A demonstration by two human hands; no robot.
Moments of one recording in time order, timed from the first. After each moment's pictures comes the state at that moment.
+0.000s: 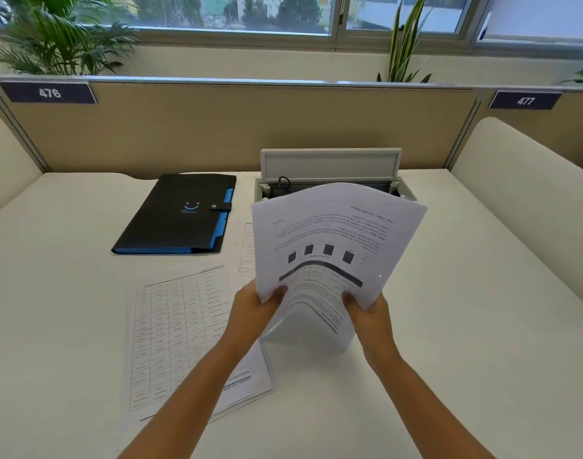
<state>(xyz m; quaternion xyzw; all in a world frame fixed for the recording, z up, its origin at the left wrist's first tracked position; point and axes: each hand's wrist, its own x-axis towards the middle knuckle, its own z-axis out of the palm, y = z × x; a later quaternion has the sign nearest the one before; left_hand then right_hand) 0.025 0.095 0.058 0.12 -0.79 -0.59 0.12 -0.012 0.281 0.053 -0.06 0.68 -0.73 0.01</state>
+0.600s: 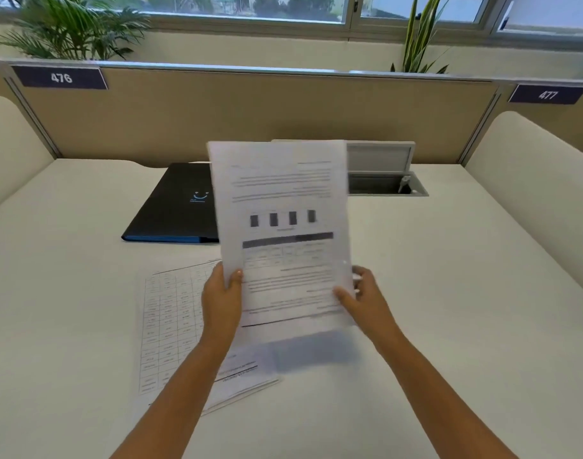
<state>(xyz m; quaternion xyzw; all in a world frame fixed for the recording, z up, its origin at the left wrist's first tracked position) 0.045 0.065 0.057 0.24 -0.75 -0.56 0.25 -0.032 0.277 0.046 -0.09 0.80 -0.58 0.10</state>
